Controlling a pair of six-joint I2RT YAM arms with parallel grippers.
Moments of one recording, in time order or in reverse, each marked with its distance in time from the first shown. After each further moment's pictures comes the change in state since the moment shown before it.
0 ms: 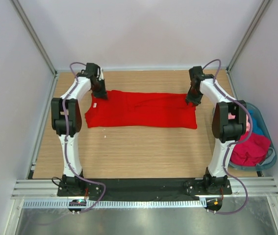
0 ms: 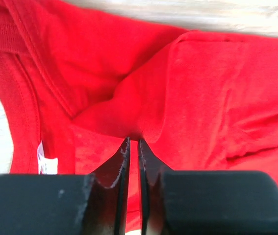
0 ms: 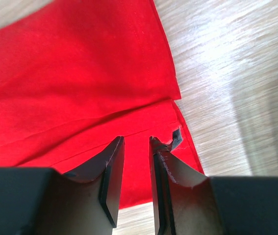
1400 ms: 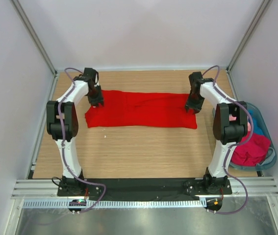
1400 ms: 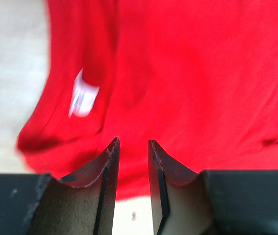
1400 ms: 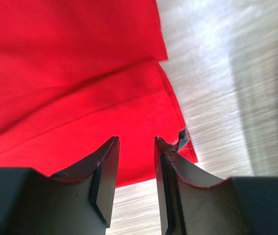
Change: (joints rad) left arm 0.003 -0.108 -0.159 -0.047 -0.142 -0.085; right arm 0.000 -0.035 -0.076 -0.053 -0.036 -0.007
